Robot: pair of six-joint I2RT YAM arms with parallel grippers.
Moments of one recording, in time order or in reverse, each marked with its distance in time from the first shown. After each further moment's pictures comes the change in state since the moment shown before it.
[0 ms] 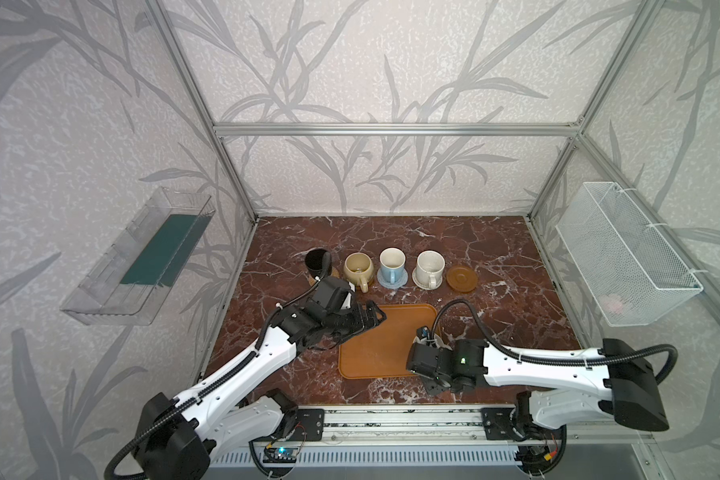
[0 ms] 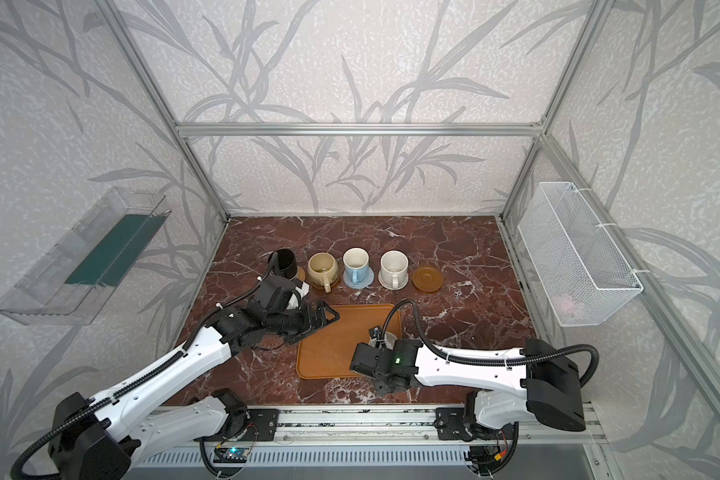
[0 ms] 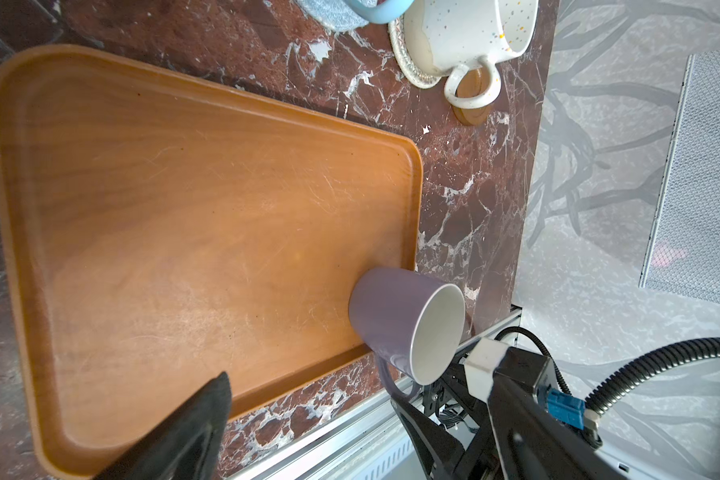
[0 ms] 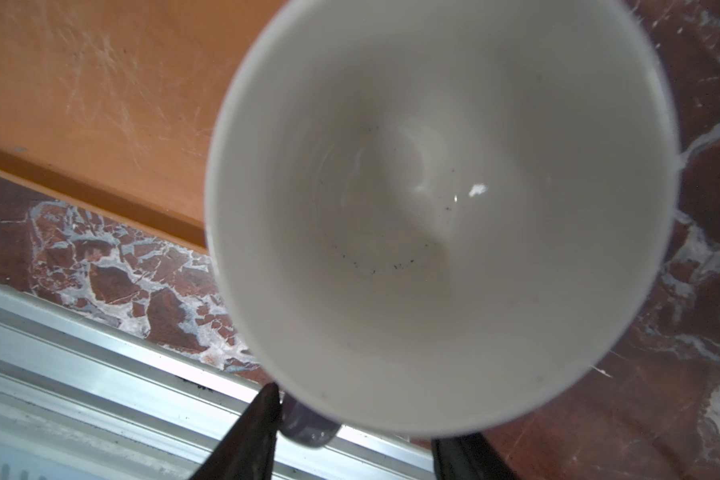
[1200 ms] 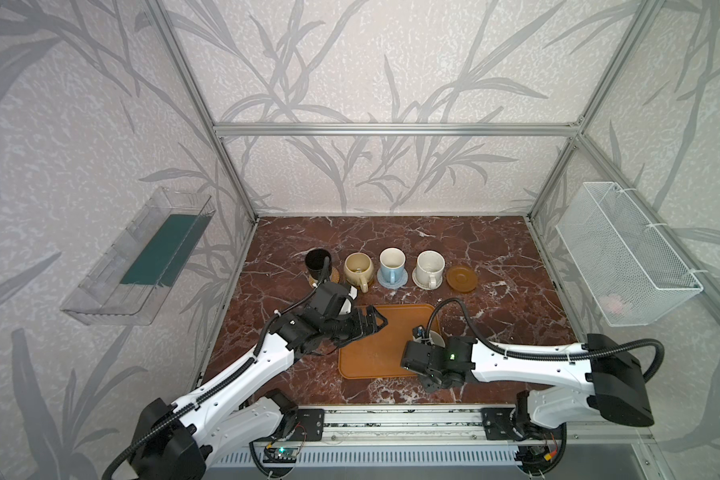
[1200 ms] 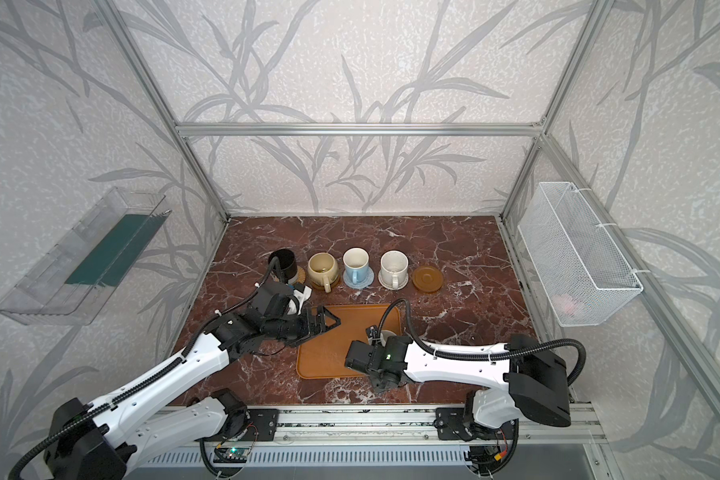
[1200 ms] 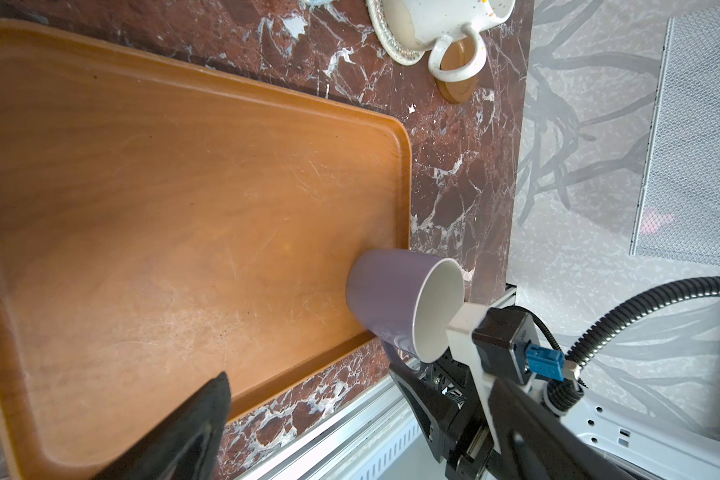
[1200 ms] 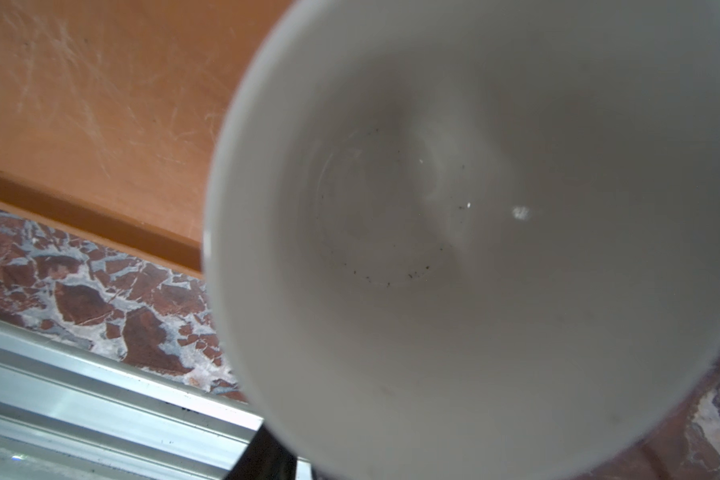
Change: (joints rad) left arm -0.003 -0.041 -0.081 0.070 0.047 0.047; right arm -0.028 0.085 0.032 -0.003 0.000 -0.026
